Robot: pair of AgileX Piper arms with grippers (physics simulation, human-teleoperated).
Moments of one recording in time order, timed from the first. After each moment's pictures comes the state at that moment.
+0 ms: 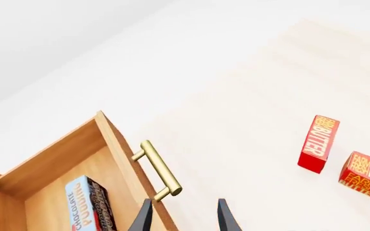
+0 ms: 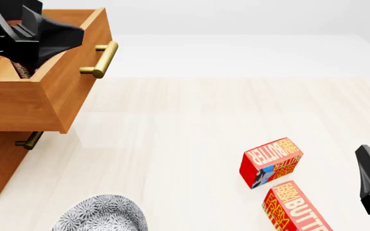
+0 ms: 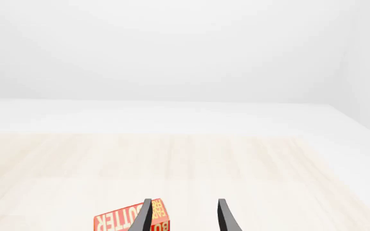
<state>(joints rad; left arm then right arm) -0.50 0.91 -1.13 0.68 0.26 0.00 0.00 0.00 -0.01 -0.02</state>
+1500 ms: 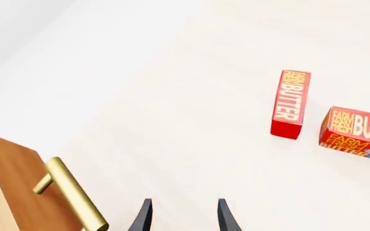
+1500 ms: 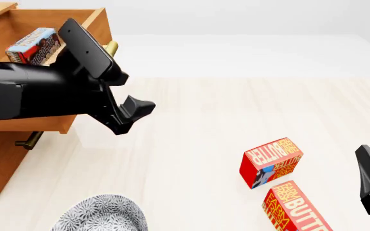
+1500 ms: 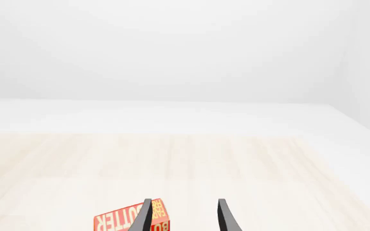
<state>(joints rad) -0.66 1.12 -0.89 0.39 0.32 0.00 0.00 0.00 -0.01 -0.02</state>
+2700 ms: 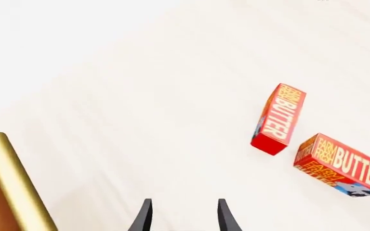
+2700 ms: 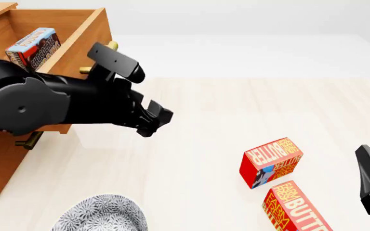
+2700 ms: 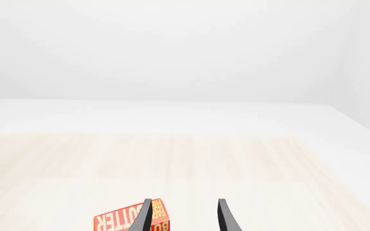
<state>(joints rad) -0.69 1.27 -0.89 0.35 0.01 0.00 0.00 0.00 -0.01 -0.02</state>
